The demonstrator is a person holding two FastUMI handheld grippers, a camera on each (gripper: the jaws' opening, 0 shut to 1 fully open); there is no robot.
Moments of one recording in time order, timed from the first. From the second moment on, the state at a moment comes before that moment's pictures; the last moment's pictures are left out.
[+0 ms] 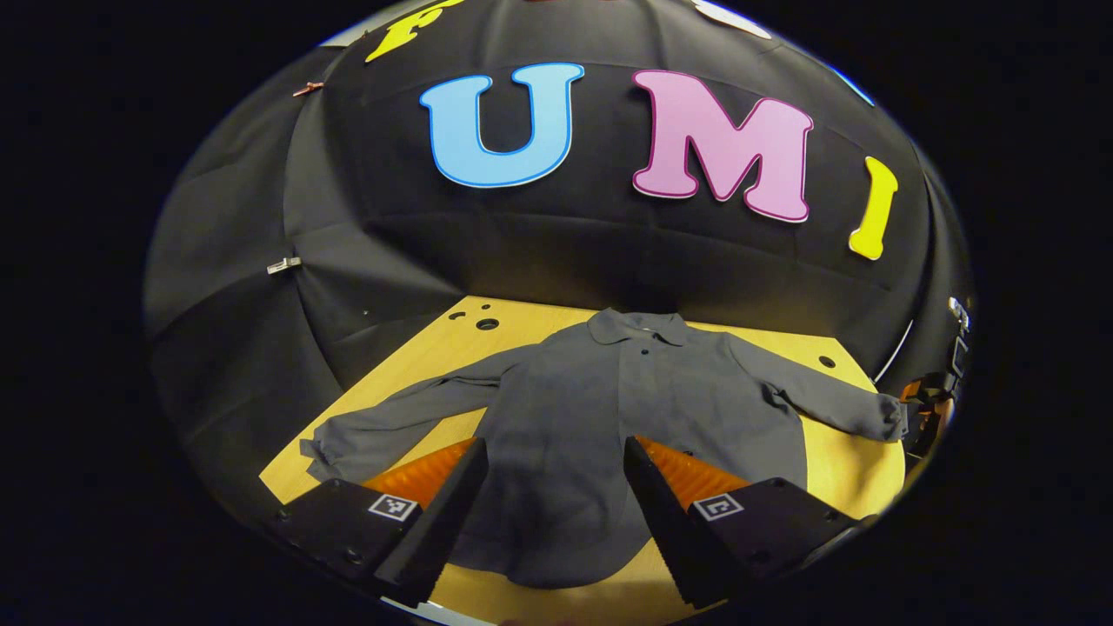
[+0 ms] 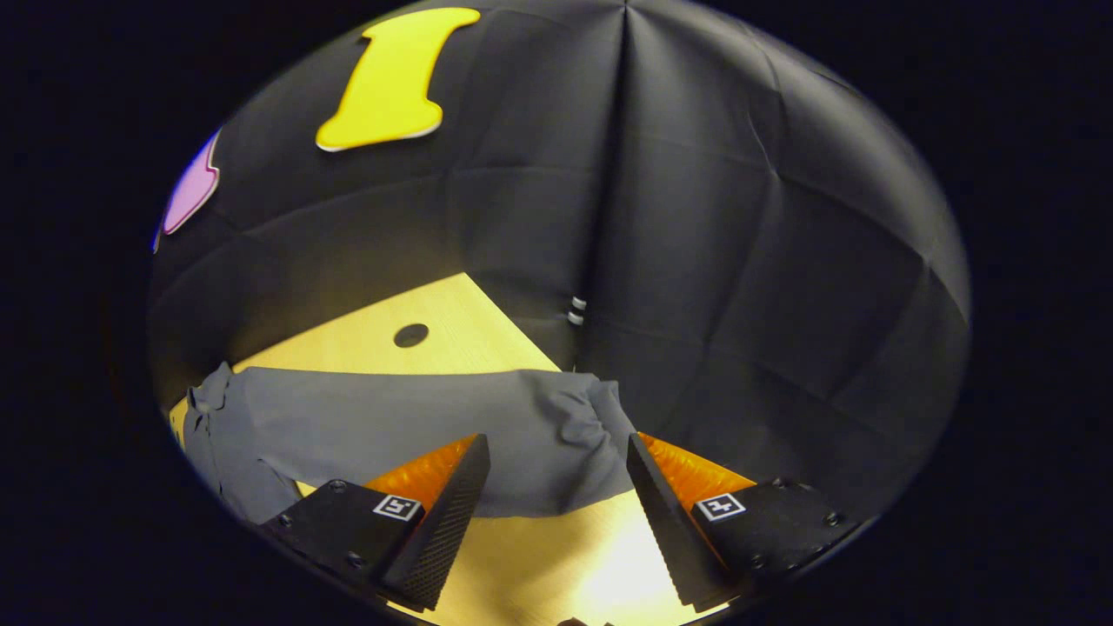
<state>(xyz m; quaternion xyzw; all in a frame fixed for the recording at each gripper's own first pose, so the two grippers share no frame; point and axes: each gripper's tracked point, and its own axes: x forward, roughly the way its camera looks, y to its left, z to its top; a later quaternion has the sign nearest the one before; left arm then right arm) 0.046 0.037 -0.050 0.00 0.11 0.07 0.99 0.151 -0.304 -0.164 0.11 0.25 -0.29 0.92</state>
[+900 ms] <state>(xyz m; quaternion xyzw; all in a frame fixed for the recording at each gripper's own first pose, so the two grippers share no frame) 0.045 0.008 -0.045 0.04 0.13 0.04 0.99 0.174 -0.334 -0.240 0.15 0.33 -0.29 0.88</state>
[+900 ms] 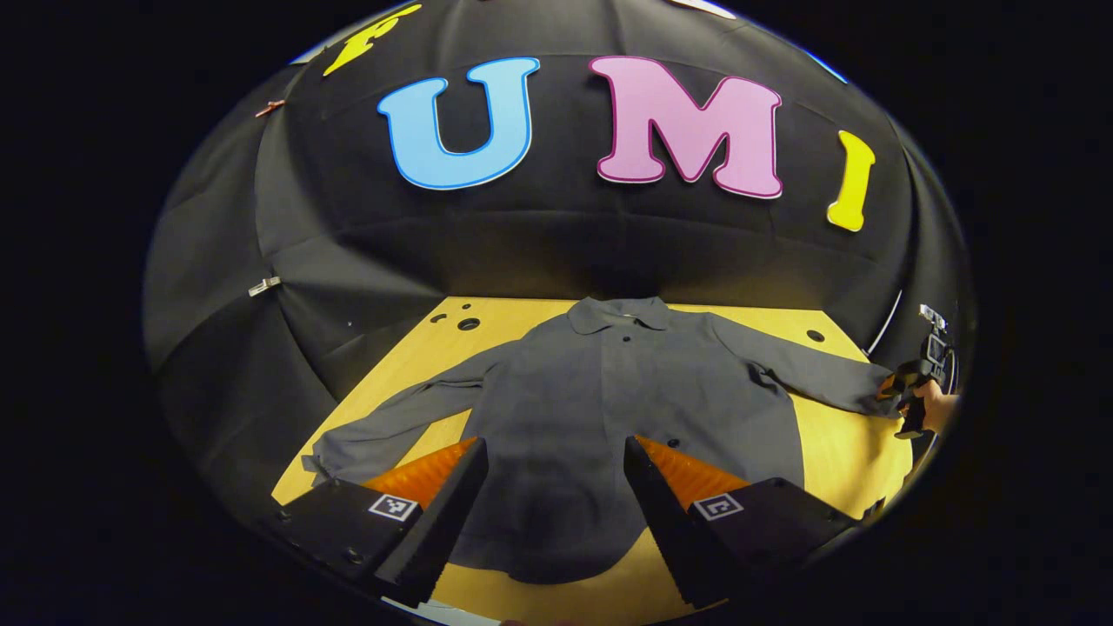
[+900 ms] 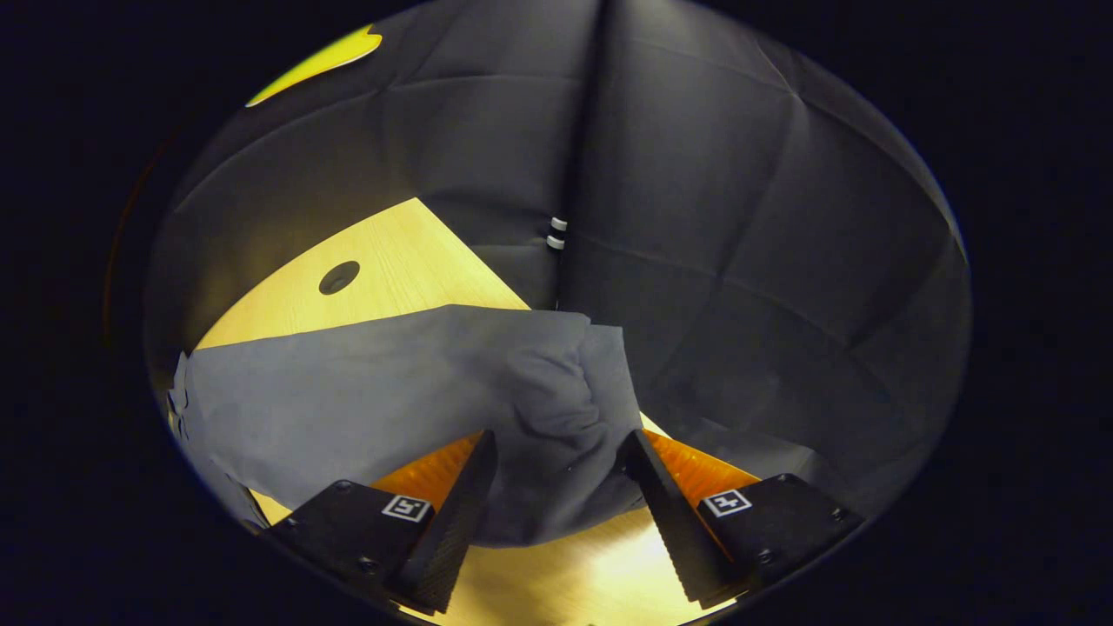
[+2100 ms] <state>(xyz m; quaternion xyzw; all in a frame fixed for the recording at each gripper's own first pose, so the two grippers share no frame) 0.042 0.079 -0.036 0.00 0.12 0.04 0.99 0.171 -0.179 -0.053 -0.04 0.21 -0.15 0.96</state>
